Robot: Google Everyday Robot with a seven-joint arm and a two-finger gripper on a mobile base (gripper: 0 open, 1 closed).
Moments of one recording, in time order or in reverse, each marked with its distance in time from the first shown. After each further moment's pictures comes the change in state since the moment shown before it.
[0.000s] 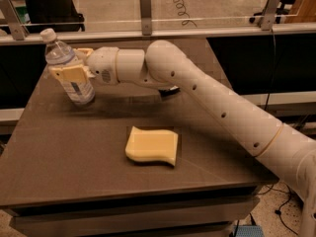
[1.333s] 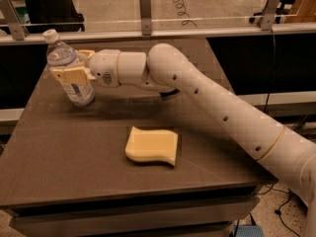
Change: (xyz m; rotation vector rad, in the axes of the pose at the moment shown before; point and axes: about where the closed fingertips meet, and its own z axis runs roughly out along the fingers) arm -0.001 -0.003 -0.006 -0.011 0.014 0.012
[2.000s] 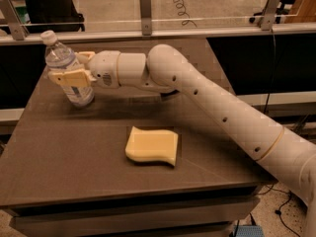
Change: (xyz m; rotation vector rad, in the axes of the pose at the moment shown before) arm 0.001 0.000 0.000 0.000 0.000 0.000
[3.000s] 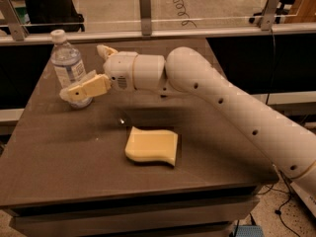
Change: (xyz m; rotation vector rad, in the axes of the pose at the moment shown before) arm 0.009 -0.016 -0.044 -0.097 -0.030 -0.017
